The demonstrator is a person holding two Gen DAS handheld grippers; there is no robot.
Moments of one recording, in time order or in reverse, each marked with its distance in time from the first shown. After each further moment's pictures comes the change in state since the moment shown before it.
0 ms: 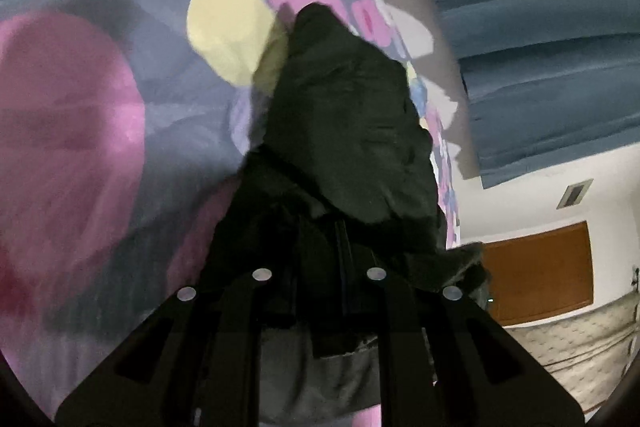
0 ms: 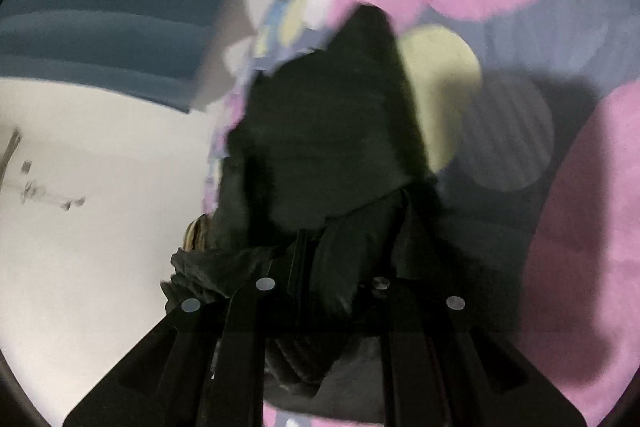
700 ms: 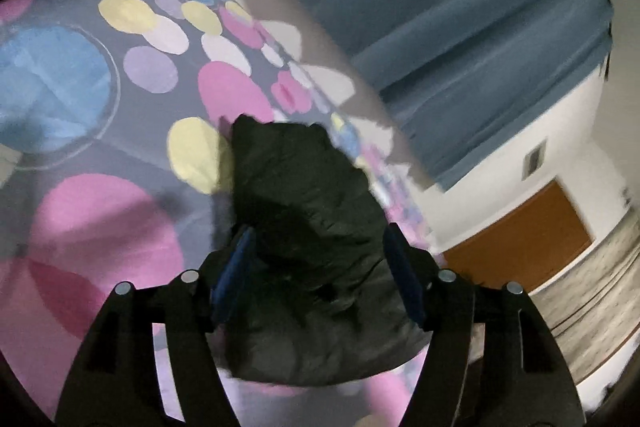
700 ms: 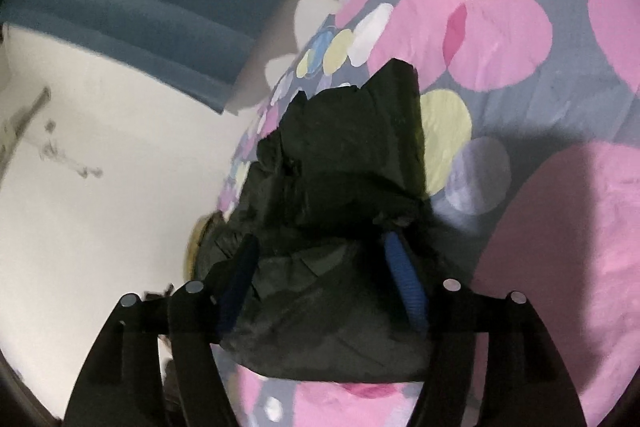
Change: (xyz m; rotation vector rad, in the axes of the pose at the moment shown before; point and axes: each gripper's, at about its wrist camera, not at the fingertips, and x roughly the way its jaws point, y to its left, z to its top) left arm -0.099 -0.028 -0.006 0.333 -0.198 -0.106; right arm -0.070 0.017 -0.019 -0.226 -0.087 0.046
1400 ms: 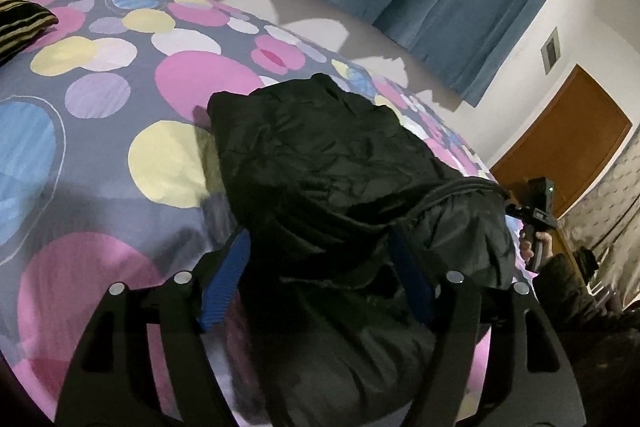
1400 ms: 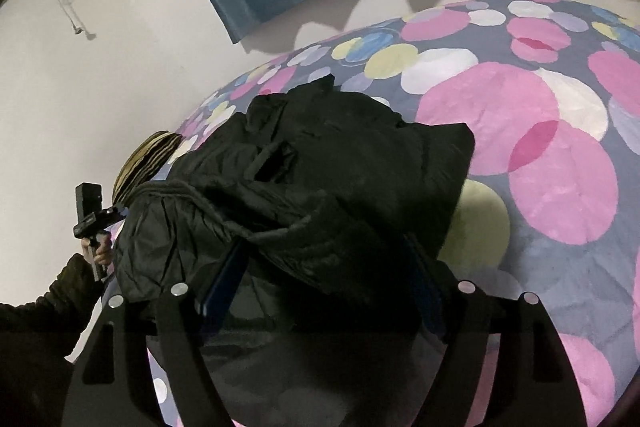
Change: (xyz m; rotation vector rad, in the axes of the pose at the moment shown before) left arm 0.067 -0.010 0.000 0.305 0.143 0.096; right arm 0.049 0.047 0.029 -0.491 0.080 -0.161
